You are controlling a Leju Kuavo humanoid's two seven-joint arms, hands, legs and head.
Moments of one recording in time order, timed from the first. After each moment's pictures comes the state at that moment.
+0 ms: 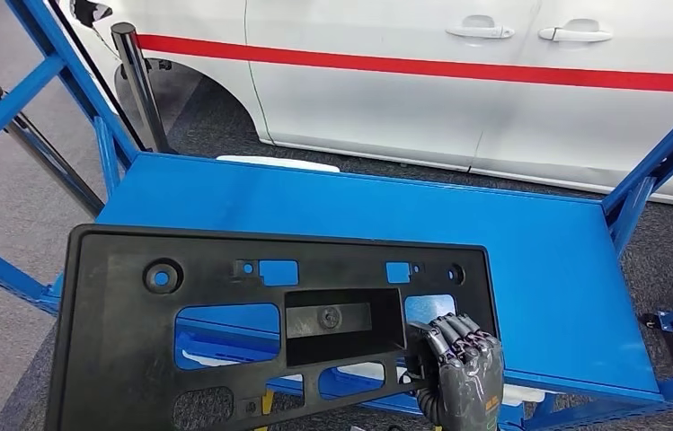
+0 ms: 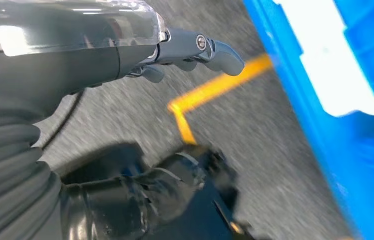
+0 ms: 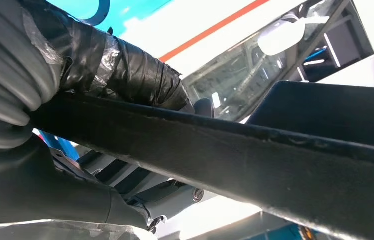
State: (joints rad) left arm -0.05 -0.19 0.63 -0.20 -0.99 0.25 -0.52; right arm 0.23 0.09 0.31 -1.86 1.04 -0.69 -0.48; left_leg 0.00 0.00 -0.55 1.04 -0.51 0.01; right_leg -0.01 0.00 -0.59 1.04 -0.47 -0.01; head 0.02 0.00
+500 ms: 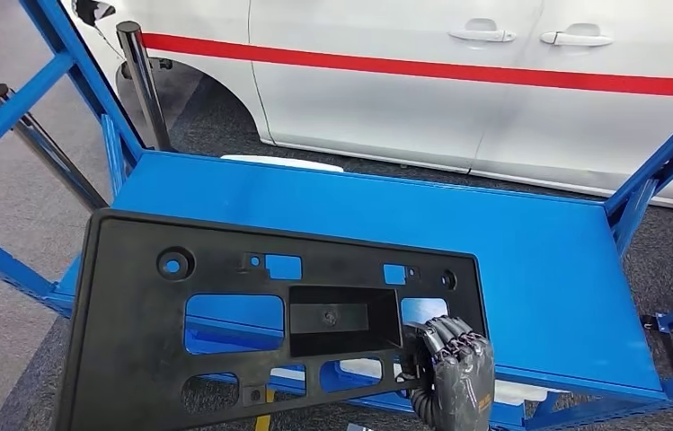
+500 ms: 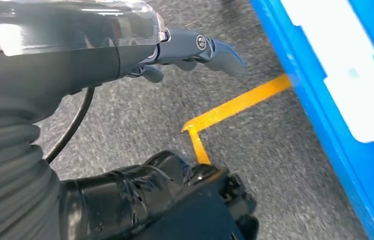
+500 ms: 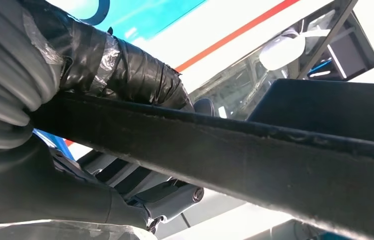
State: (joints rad) left arm -0.05 -0.19 0.64 -0.20 -1.02 0.32 -0.48; right arm 0.23 0.11 0.31 -1.82 0.99 -0.69 -0.47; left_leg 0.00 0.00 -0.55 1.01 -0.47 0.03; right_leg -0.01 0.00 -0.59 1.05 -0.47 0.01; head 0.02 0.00
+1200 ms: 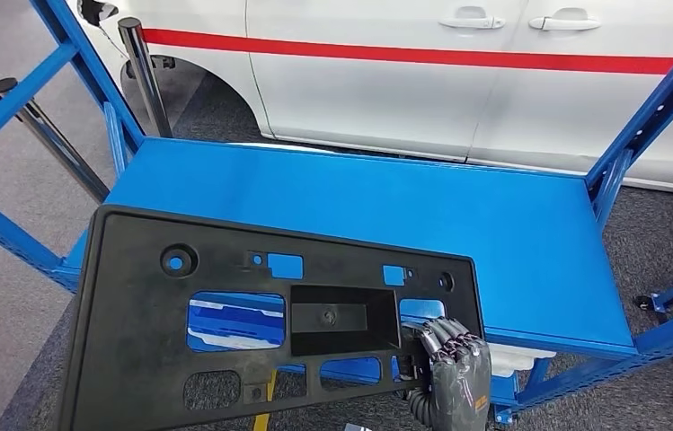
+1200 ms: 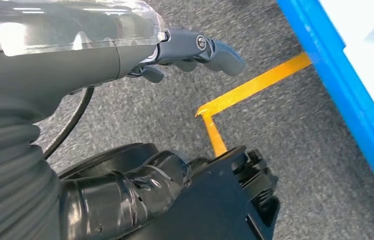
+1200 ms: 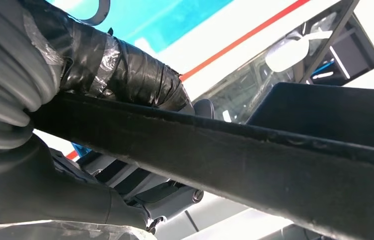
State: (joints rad) left arm -0.05 -0.19 0.65 -0.20 -1.03 0.32 -0.49; right arm 0.24 0.12 0.31 -1.80 0.99 -0.69 -0.48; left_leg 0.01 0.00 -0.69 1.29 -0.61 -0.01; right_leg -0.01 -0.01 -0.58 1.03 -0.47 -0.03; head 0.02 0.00
